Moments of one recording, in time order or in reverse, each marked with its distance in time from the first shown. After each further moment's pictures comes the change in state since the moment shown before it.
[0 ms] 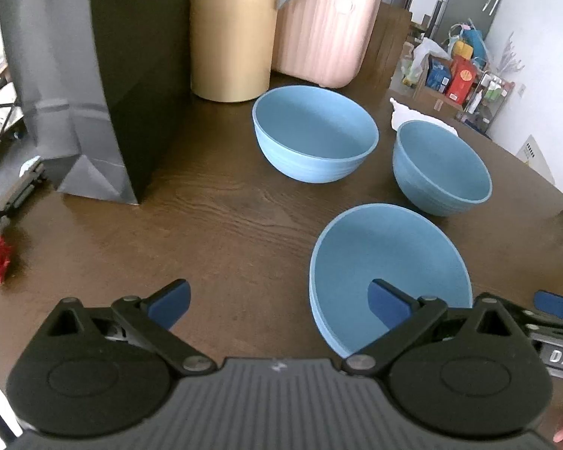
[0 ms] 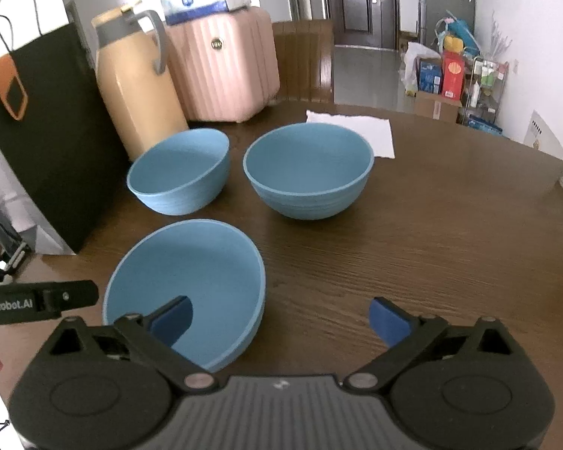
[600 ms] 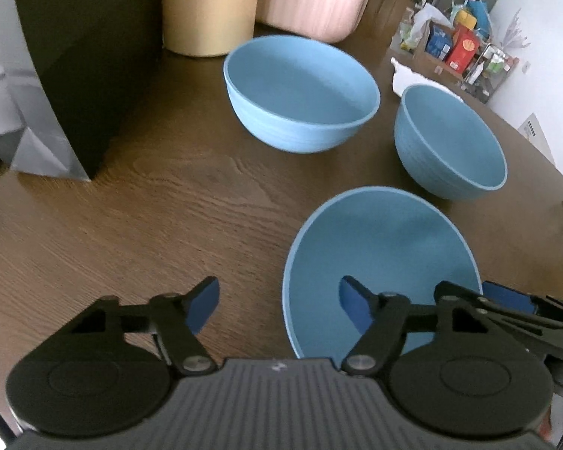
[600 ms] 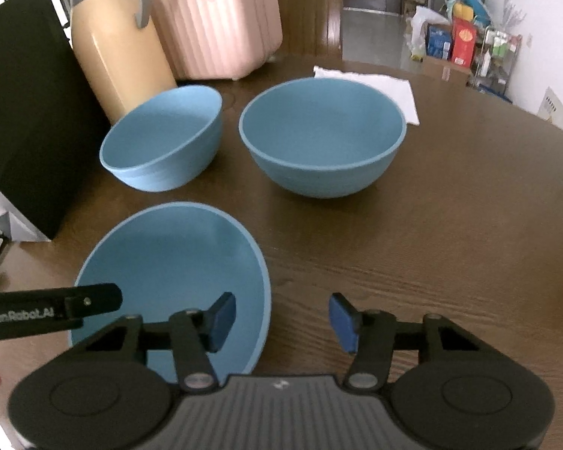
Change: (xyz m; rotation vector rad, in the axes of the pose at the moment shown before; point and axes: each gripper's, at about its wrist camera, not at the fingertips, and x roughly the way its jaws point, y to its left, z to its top) left arm 0.056 -0.011 0.017 -0.017 0.151 -0.034; right arm 0.058 0.006 0.015 0.000 0.138 0.005
